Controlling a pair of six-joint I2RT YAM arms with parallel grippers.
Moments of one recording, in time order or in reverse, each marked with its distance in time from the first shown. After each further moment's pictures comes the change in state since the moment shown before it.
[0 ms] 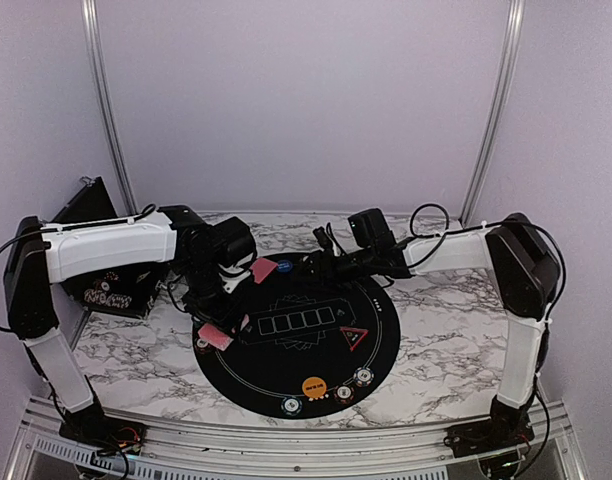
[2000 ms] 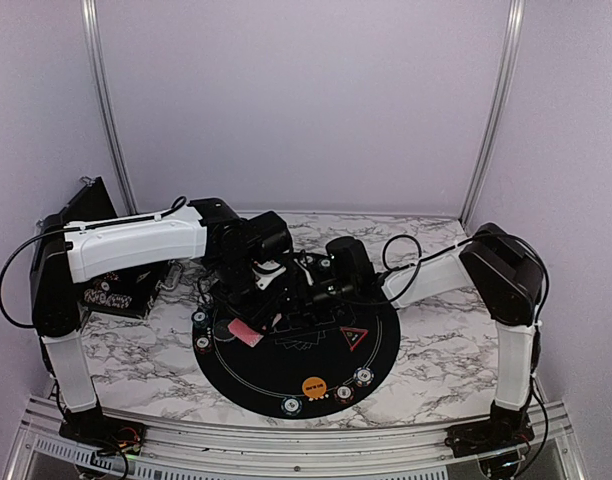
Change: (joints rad) left arm -0.120 0.144 0.241 -0.039 -0.019 0.009; right arm 0.167 0.054 -0.137 0.400 -0.200 0.315
